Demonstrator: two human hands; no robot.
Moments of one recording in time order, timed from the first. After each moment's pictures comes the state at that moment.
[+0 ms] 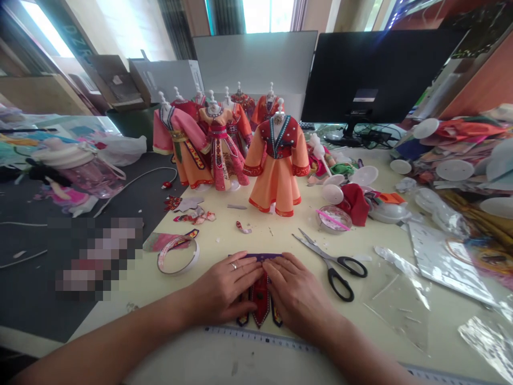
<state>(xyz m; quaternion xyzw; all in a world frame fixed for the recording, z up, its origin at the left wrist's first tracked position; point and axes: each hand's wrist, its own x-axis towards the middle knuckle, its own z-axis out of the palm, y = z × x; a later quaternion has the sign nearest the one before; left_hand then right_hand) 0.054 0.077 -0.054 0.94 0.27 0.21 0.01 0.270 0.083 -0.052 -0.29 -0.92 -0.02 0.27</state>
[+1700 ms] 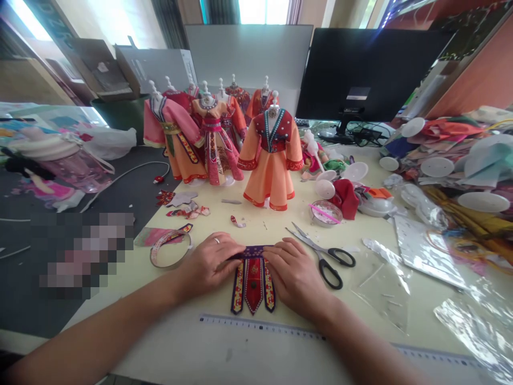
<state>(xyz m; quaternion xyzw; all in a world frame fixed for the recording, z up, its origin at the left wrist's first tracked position) 0.041 0.092 -0.054 0.88 0.34 0.32 0.06 0.277 0.090 -0.050 -0.31 -0.90 0.03 0.30</state>
